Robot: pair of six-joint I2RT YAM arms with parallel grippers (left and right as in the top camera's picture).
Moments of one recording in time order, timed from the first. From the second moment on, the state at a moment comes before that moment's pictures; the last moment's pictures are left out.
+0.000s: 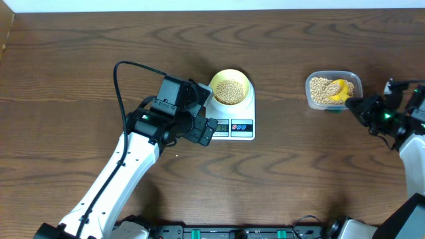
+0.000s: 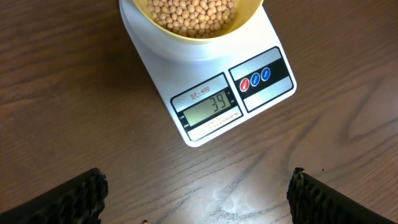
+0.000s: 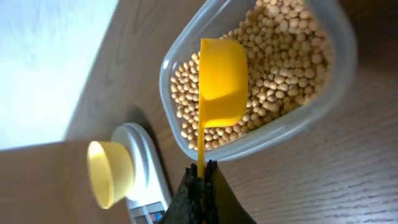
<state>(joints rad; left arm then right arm) -0.40 1.35 1.05 -0.78 0.20 0.06 -0.48 1.43 0.87 -0.41 -0.74 0.44</state>
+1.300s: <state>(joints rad) -0.40 1.35 1.05 -0.78 0.20 0.06 -0.66 1.43 0.81 -0.30 -1.15 0.54</state>
